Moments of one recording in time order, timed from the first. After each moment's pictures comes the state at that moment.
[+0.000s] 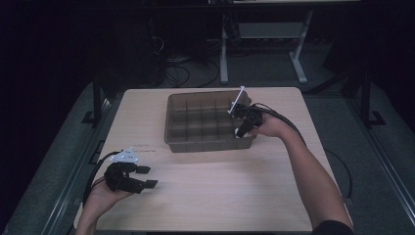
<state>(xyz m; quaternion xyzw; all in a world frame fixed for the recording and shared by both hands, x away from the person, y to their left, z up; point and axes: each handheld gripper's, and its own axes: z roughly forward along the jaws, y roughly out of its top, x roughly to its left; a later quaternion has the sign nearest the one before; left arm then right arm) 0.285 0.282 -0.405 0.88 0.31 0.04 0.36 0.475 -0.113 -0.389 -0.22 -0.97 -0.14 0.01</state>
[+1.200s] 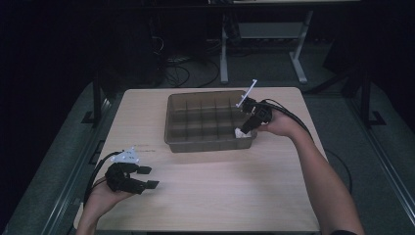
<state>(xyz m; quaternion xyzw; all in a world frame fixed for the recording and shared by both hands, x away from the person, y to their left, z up) 0.283 0.279 -0.403 0.88 0.30 0.03 0.36 0.463 -0.136 -0.360 -0.24 -0.95 -0.19 -0.01</state>
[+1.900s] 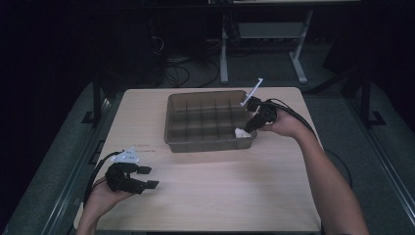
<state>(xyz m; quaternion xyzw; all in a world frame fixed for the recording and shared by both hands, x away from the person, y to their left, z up) 0.283 0.278 -0.404 0.88 0.30 0.03 0.36 0.457 -0.148 -0.353 -0.24 -0.95 -0.20 -0.02</state>
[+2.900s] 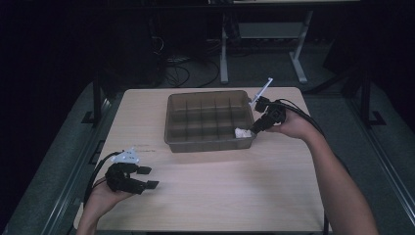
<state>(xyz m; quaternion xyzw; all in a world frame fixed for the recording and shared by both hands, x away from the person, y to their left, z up) 0.284 0.279 -0.405 0.88 0.30 0.03 0.36 0.446 -0.169 -0.345 -0.26 -0.95 -0.20 -0.03</state>
